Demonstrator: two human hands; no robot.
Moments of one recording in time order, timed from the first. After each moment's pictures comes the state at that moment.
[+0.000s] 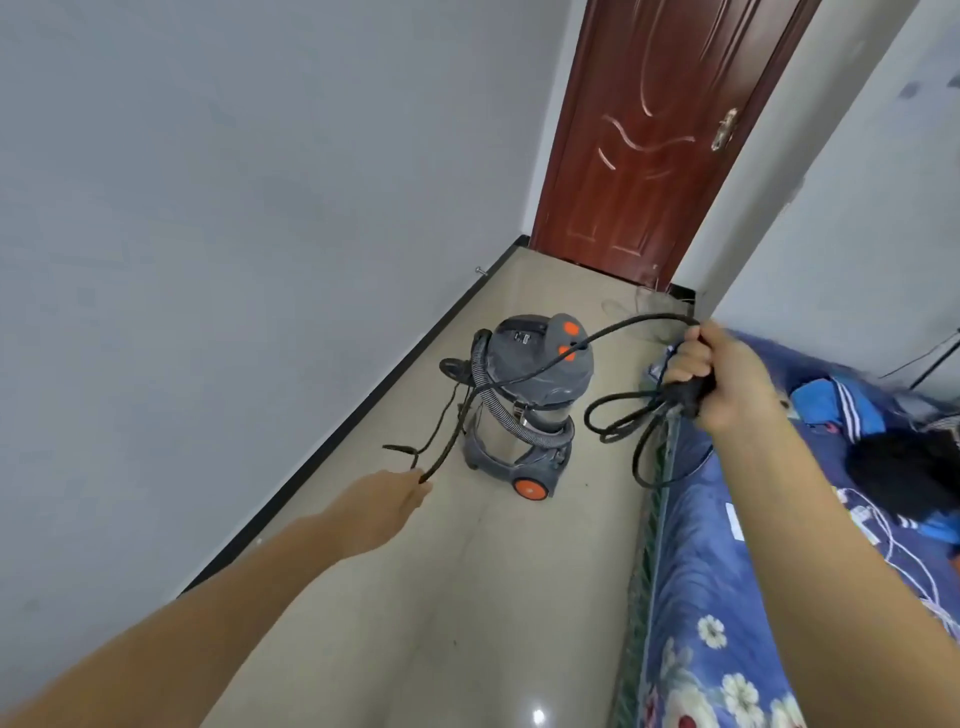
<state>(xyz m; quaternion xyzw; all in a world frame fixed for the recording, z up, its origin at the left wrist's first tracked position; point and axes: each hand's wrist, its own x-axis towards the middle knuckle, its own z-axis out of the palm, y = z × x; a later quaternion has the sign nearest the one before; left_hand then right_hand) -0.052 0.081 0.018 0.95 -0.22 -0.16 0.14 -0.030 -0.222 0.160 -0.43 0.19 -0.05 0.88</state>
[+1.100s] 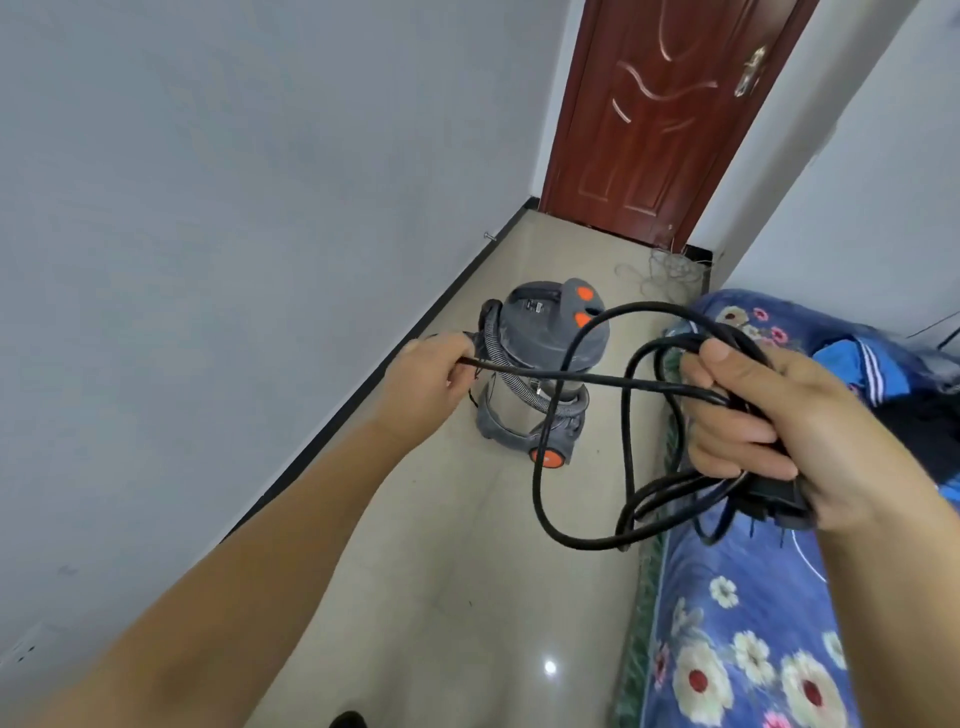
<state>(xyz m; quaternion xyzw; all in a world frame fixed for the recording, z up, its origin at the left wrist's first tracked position) -0.010 0.045 0.060 0.90 -0.21 0.18 0.32 -0.136 -0.180 0.193 -0.66 -0.02 0.09 0.75</state>
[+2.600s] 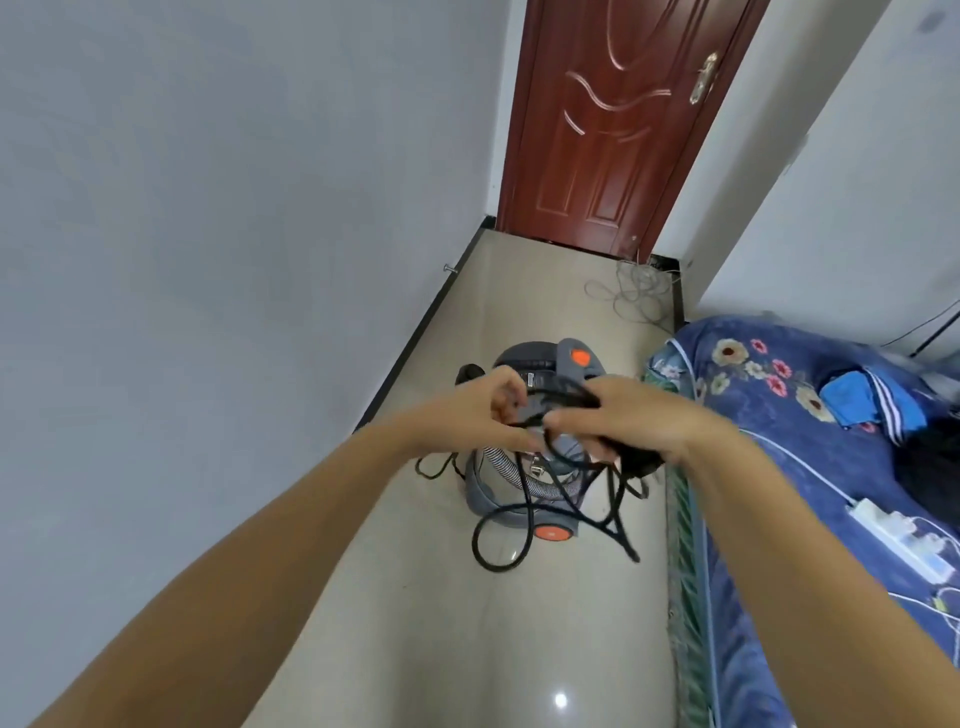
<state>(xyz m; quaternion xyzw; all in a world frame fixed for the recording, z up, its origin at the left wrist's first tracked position) 0.276 0.018 0.087 0.78 -0.32 -0.31 0.43 0.213 -0.171 0.130 -0.85 -0.03 0.23 0.47</state>
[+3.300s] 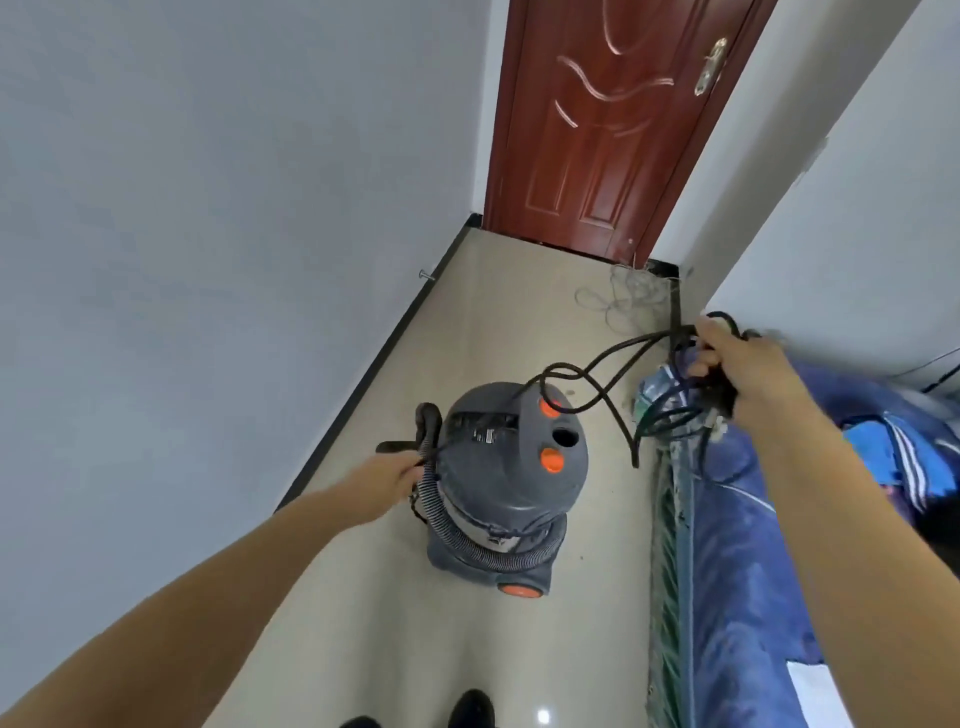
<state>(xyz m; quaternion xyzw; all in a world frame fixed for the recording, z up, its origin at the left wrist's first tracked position) 0.437 -0.066 -0.037 0.90 -0.20 -0.25 0.28 0.400 -0.402 0.109 -0.63 0.33 -0.12 0.69</state>
